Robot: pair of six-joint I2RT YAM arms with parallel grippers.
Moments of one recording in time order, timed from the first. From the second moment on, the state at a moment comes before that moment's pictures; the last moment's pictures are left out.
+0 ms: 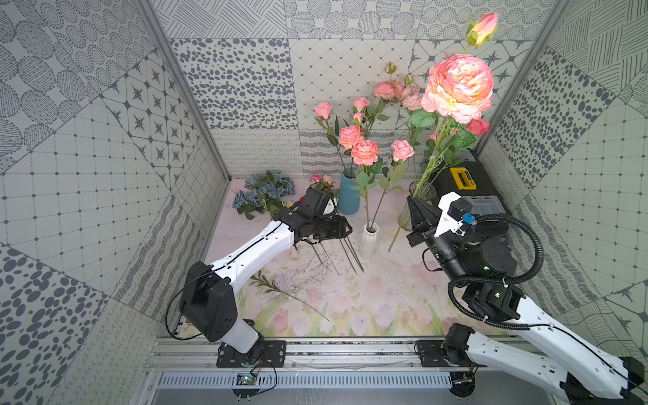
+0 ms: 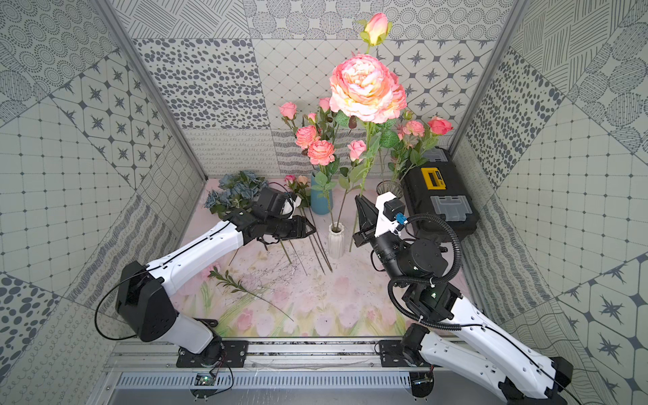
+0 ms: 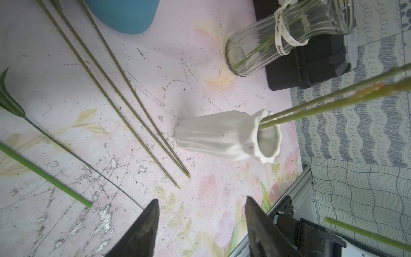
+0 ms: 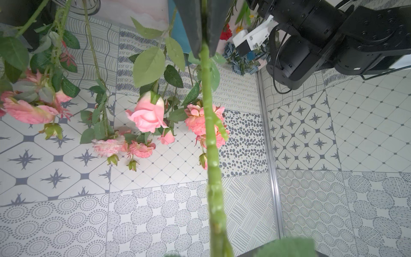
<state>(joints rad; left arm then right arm) -0.63 1.56 1.32 -0.59 0.34 -0.57 0.90 0.77 0.90 0.22 0.39 -0.08</state>
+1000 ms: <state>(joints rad) -0.67 1.62 1.37 -0.54 0.37 -0.58 0.88 0.89 0.84 0.55 0.47 -0.10</state>
